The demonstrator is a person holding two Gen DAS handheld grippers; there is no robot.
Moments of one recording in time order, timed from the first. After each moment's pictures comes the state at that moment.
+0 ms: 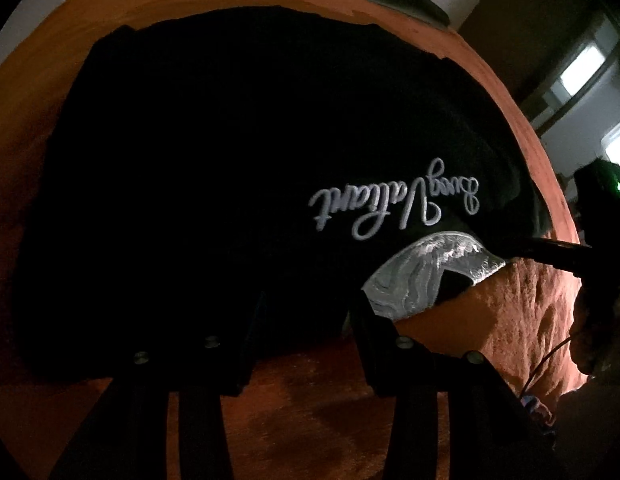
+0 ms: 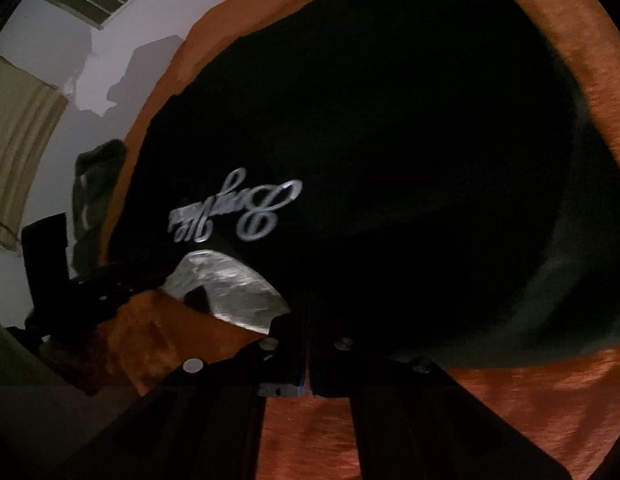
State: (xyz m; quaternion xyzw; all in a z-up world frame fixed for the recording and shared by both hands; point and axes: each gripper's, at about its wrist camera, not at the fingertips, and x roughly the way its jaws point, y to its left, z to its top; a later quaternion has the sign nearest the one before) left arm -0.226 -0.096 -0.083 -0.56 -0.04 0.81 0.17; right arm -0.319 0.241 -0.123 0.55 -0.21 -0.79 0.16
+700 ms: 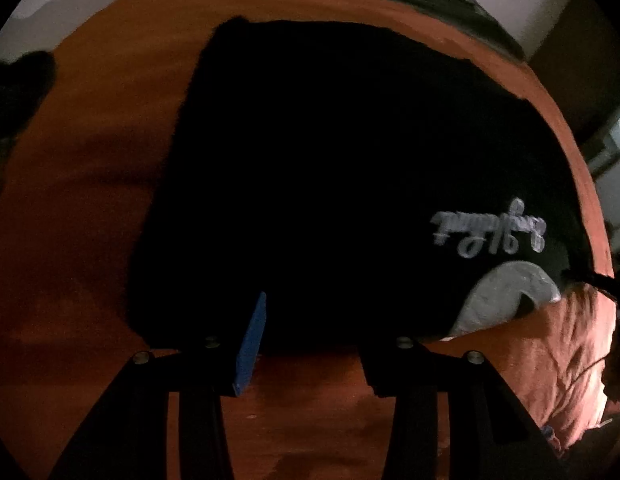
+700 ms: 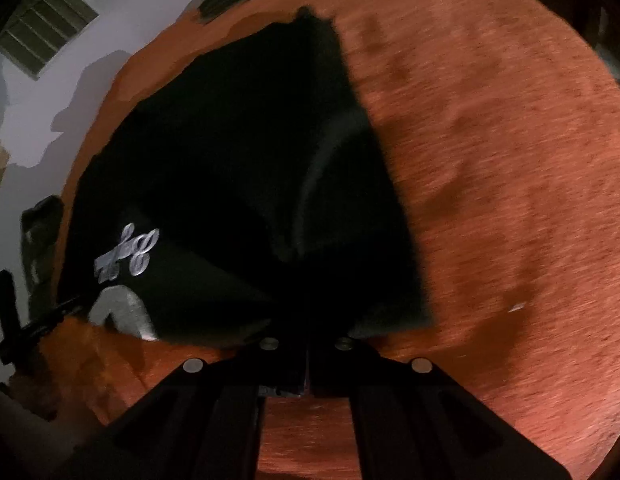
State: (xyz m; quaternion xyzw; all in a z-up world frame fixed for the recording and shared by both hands) left arm -0.225 -0.150 -0.081 -0.57 -0.07 0.82 0.04; right arm -0.289 0.339 -0.119 0.54 -0.21 -0.82 0.01
